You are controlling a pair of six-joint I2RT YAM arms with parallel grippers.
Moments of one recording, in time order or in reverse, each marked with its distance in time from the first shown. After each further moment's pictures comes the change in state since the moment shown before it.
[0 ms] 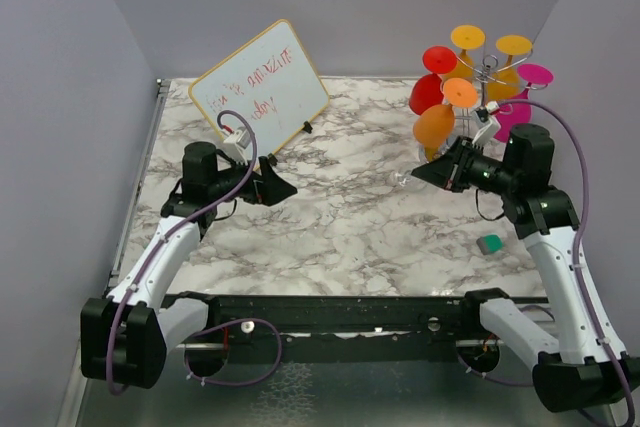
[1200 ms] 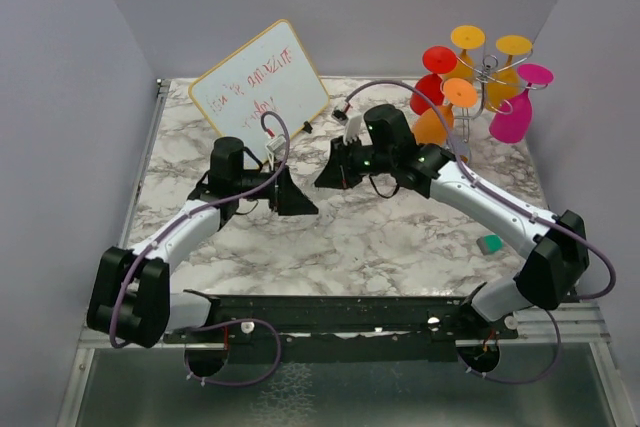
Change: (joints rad) left arm -0.132 0.172 -0.017 0.279 0.402 -0.125; right arm 0.632 0.568 0.227 0.226 0.260 -0.153
